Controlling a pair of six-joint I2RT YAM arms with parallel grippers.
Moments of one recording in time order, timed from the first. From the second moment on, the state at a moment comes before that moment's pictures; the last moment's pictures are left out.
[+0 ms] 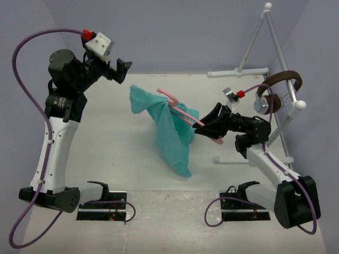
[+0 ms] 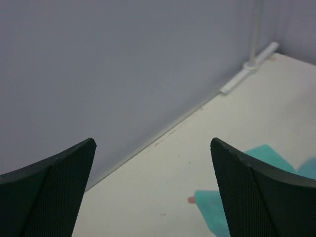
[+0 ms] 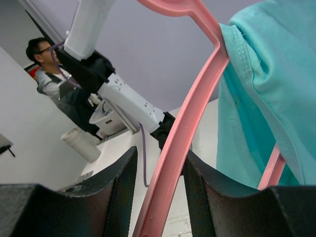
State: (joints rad) left arm -0.24 1.28 1.72 -0.40 0.30 0.26; right arm 0.27 1.12 0.58 1.27 -1.19 1.26
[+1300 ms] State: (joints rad) left arm -0.22 1.40 1.29 0.56 1.56 -0.35; right arm 0.23 1.26 1.01 1.27 -1.42 1.70
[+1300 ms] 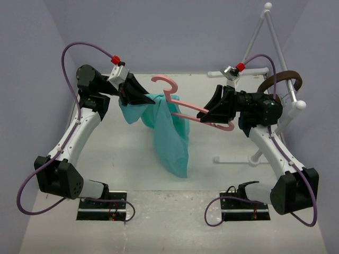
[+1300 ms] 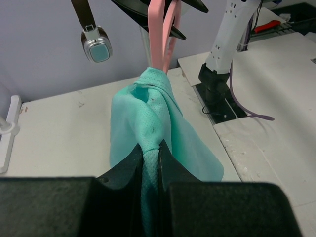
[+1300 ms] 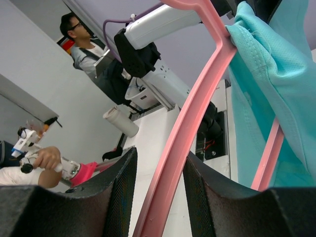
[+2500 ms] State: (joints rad) left arm -0.11 1.24 1.18 -0.11 1.32 0.21; right arm 0.06 0.61 0.76 -0.12 -0.68 0.67
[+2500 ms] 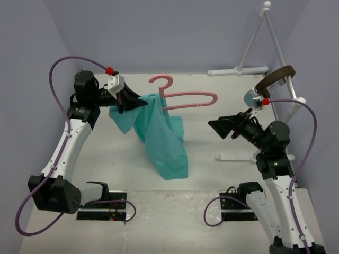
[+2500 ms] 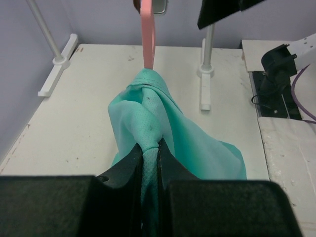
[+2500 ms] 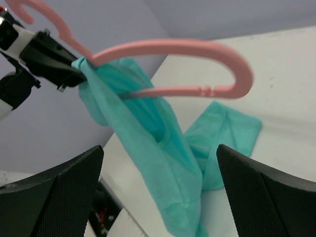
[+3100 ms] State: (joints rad) left arm -0.11 0.99 1.04 0.07 1.23 0.01; right arm 0.73 0.95 0.63 0.19 -0.15 0.81
